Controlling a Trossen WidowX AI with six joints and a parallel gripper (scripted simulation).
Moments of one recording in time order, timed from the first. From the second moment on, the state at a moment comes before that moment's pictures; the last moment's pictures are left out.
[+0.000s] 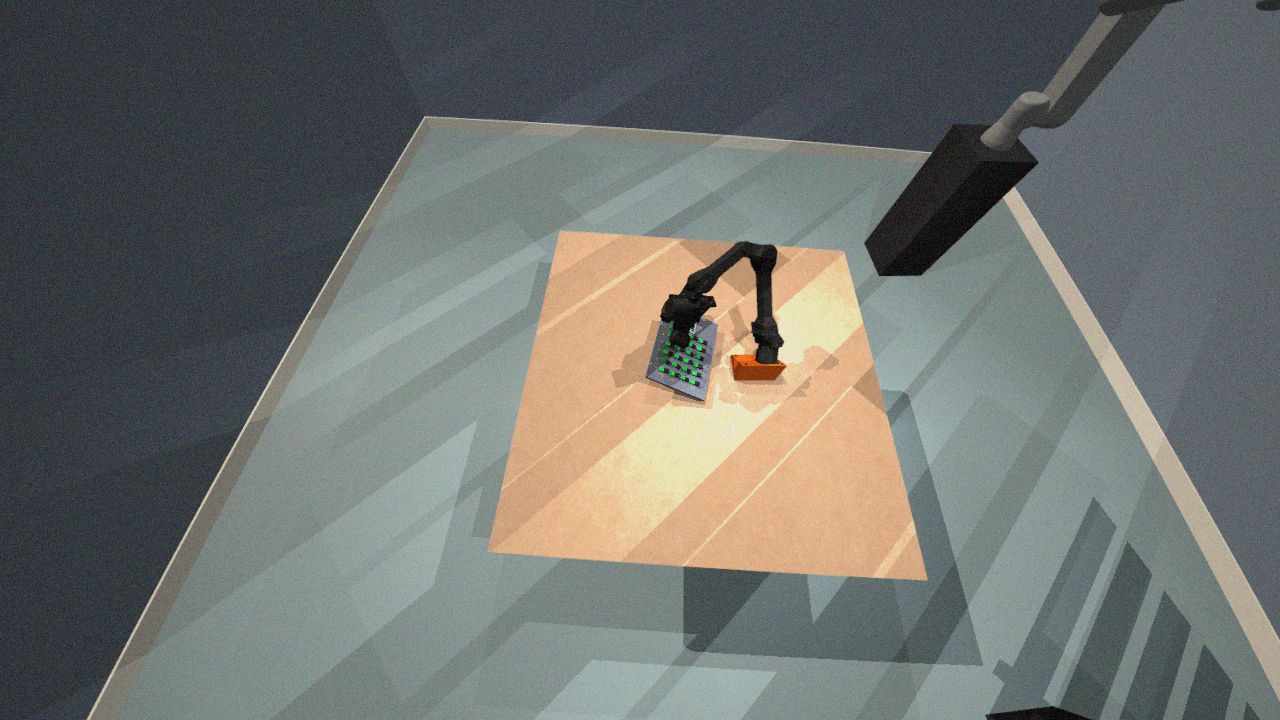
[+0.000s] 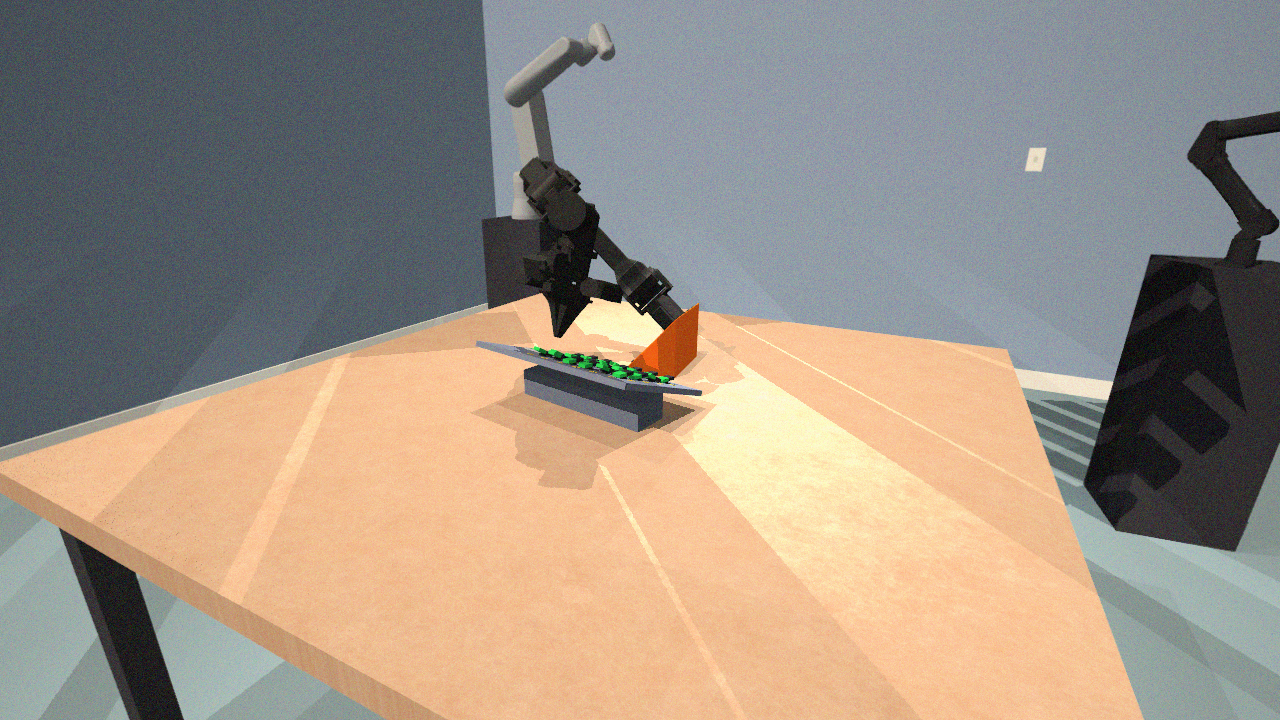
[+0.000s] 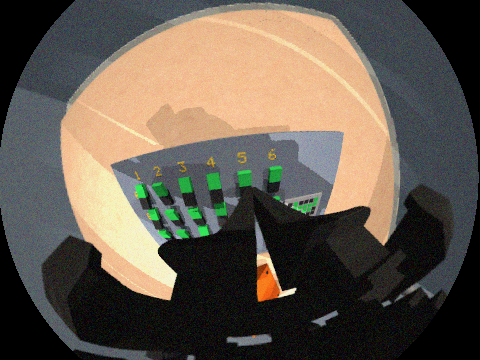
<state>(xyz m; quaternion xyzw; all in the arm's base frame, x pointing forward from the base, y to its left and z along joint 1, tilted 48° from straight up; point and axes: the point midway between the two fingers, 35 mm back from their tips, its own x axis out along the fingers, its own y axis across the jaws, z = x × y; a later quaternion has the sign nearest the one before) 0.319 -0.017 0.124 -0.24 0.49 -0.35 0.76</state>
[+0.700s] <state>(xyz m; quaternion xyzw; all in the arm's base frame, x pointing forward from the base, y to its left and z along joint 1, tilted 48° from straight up) 0.327 -0.034 0.111 -0.24 0.49 -0.35 0.76</state>
